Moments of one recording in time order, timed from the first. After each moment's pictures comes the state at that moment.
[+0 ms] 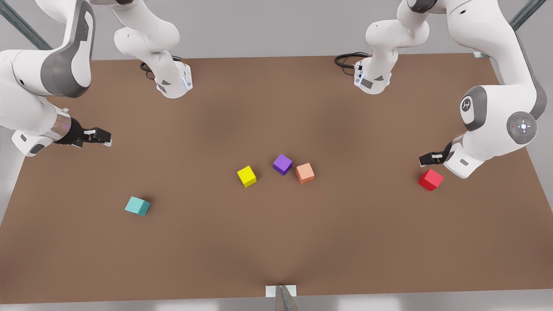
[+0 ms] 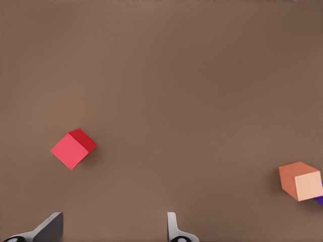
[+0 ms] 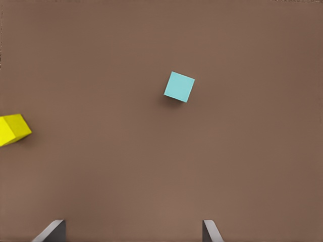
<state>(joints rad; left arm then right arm) 0.03 0.21 -0.02 -1.59 -0.02 1.67 -0.06 0.19 0.07 -0.25 -1.54 0.03 1.46 -0.08</state>
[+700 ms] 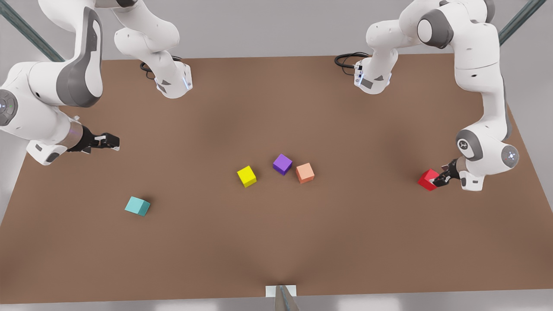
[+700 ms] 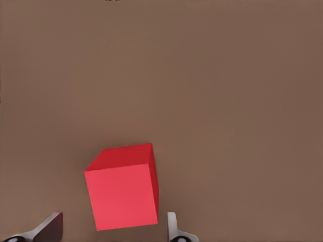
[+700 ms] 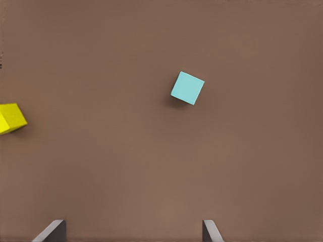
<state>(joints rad) 0.09 0.46 0.24 -1.94 -0.22 2.21 -0.28 0.21 0.10 -0.25 -1.56 0.03 1.49 -0.13</state>
